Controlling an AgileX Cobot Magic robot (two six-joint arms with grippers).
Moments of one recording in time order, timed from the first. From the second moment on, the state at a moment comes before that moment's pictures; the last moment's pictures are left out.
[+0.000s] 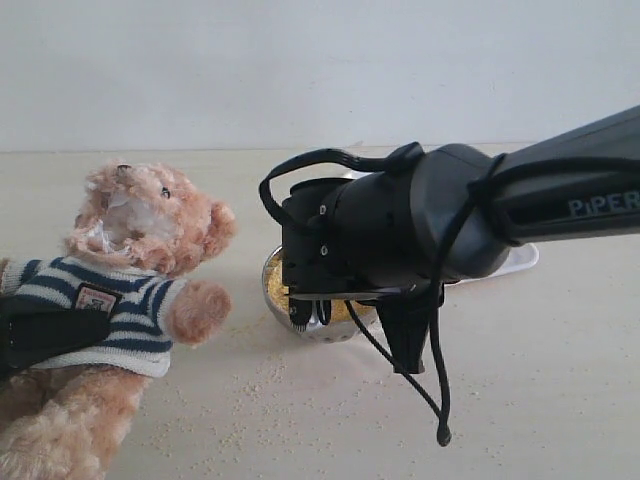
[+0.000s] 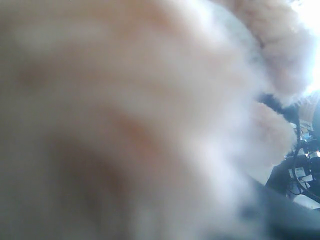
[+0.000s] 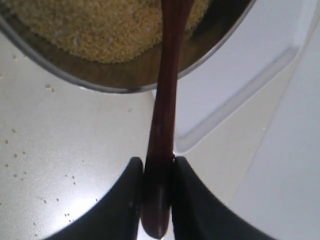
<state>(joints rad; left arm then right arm) 0.38 1.62 -0.34 -1.55 1.19 1.71 0.96 1.94 -1.21 -0.90 1.08 0.02</state>
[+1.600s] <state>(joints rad) 0.38 1.62 -0.34 -1.55 1.19 1.71 0.89 1.83 -1.23 -0.48 1.09 0.00</state>
